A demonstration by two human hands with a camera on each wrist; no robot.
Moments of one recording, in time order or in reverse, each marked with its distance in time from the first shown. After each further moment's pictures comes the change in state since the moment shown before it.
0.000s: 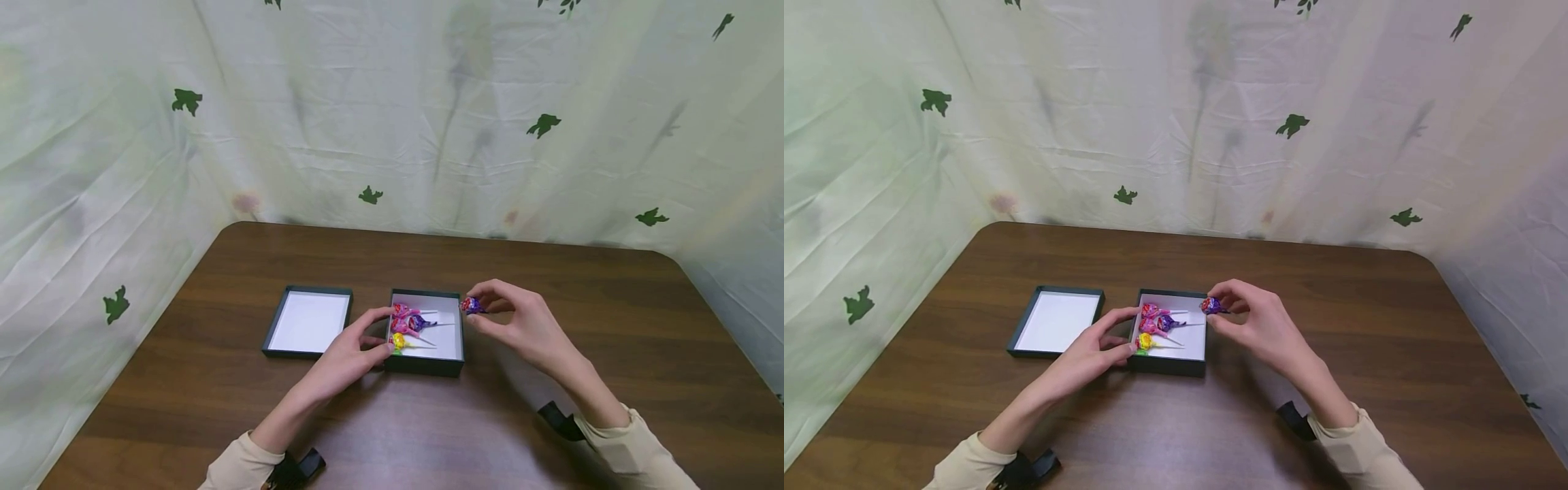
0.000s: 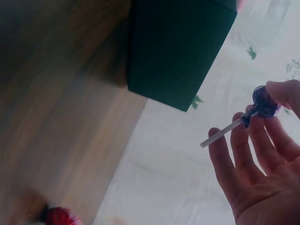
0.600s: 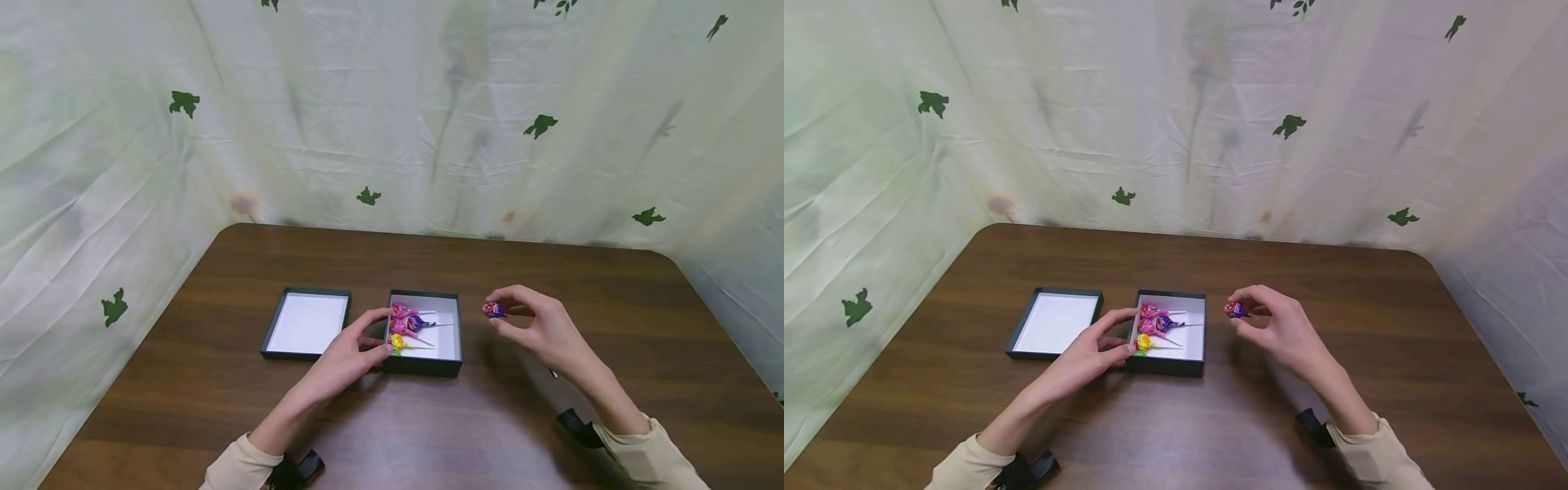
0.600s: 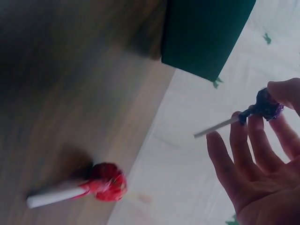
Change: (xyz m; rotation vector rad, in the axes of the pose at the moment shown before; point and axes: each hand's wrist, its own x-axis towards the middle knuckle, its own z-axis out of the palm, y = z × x) left_hand -0.001 0.004 0.001 0.016 0.014 -0.026; right_hand -0.017 0.023 -0.017 -0.059 0.029 -0.025
